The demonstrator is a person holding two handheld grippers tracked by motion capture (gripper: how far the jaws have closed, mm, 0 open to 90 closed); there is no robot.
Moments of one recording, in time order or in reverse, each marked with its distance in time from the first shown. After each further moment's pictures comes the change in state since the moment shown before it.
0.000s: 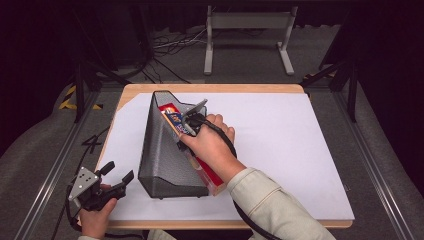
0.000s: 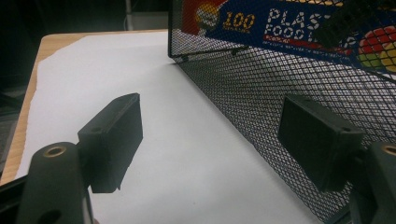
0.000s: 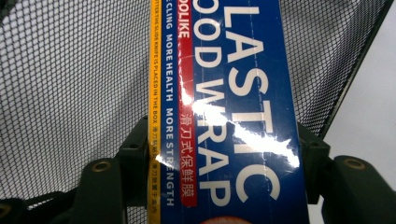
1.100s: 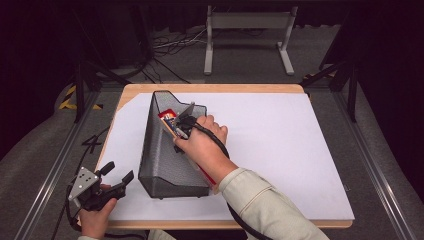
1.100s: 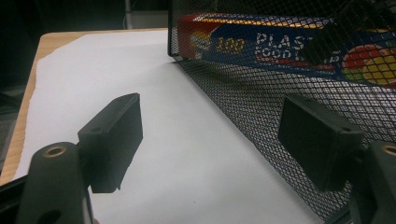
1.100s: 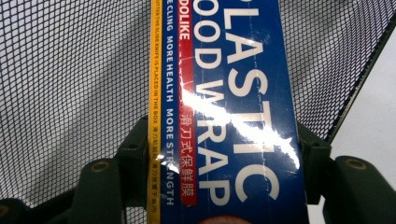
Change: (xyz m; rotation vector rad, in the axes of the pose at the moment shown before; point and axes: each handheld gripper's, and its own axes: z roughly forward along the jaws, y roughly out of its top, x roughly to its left) left arm 0.000 0.000 0.001 0.004 -0.004 -0.002; right arm 0.012 0.006 0.019 0.068 -0.115 -0.082
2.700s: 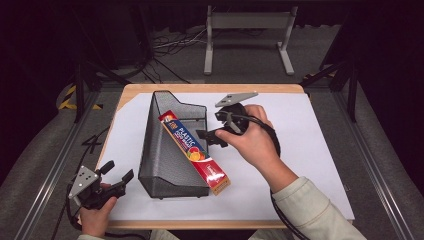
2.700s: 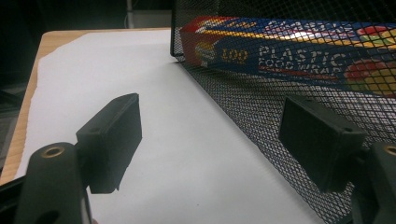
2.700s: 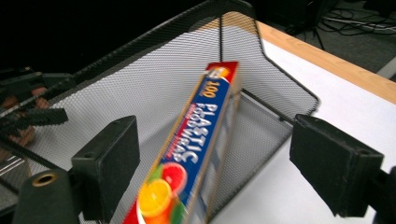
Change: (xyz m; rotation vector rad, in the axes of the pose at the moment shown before) left arm 0.003 0.000 0.002 0.002 0.008 -0.011; right arm -0.076 -0.058 -0.106 -0.563 0.243 -0.205
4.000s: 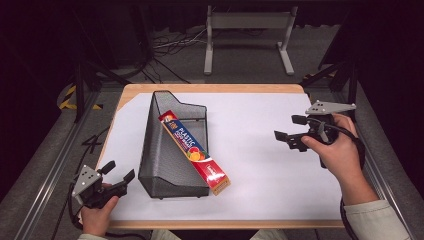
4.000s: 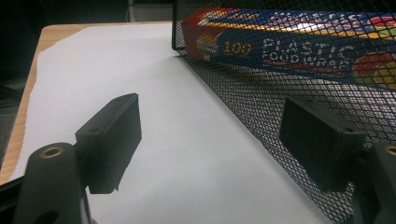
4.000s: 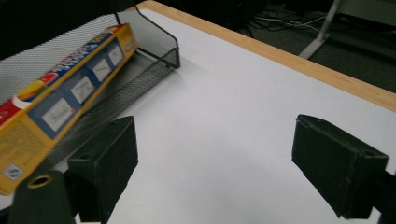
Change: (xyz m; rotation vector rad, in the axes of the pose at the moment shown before) left arm -0.001 -0.001 0.005 0.024 0.009 0.004; right arm -0.108 -0.093 -0.126 -0.041 -0.175 0.049
